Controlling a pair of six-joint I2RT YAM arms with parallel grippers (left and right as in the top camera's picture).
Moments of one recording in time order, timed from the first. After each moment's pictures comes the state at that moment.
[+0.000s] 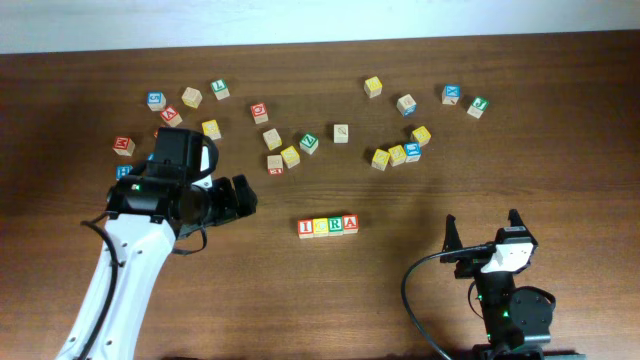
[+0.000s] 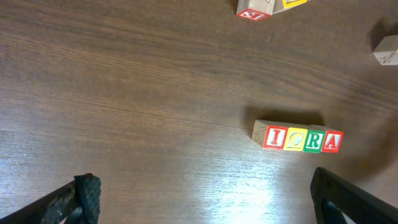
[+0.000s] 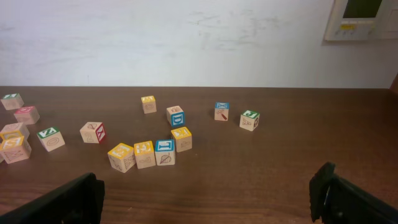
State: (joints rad) left arm -0.13 1.37 1.16 -1.04 0.14 -0.40; right arm -0.01 0.02 0.01 -0.07 -0.03 0.02
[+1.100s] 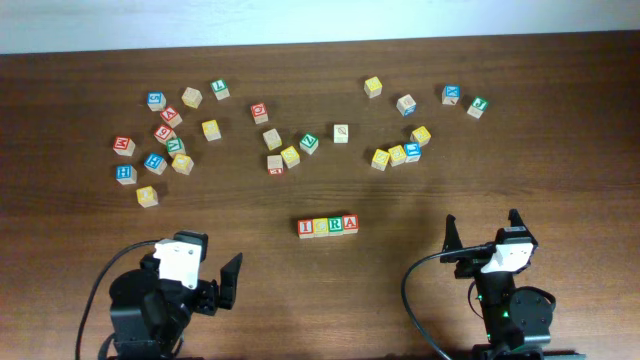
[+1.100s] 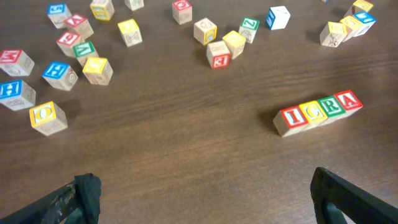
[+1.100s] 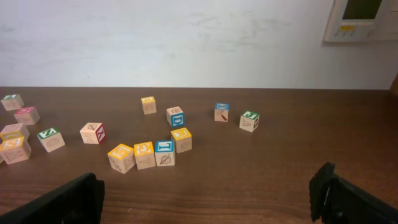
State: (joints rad) left arm 0.02 0.39 0.50 -0.73 0.23 0.13; right arm -0.01 0.01 0.01 -0.07 -0.03 0.02
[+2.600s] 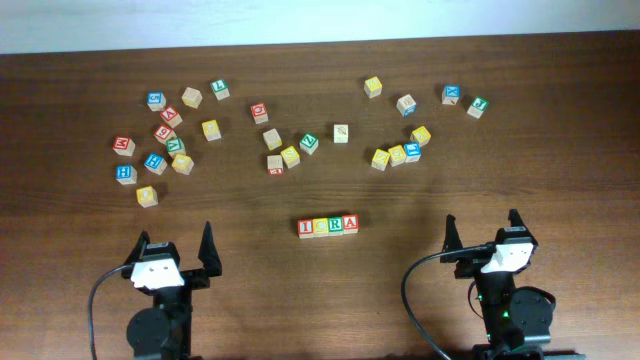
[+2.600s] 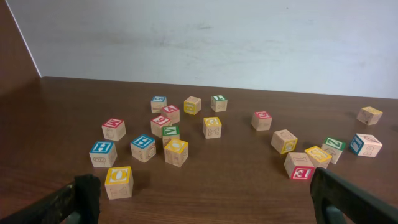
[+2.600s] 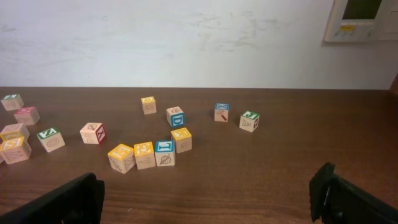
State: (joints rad) left arm 0.08 0.01 0.01 -0.08 -0.01 -0.05; right arm -0.01 0.01 0.01 -0.07 -0.03 0.02
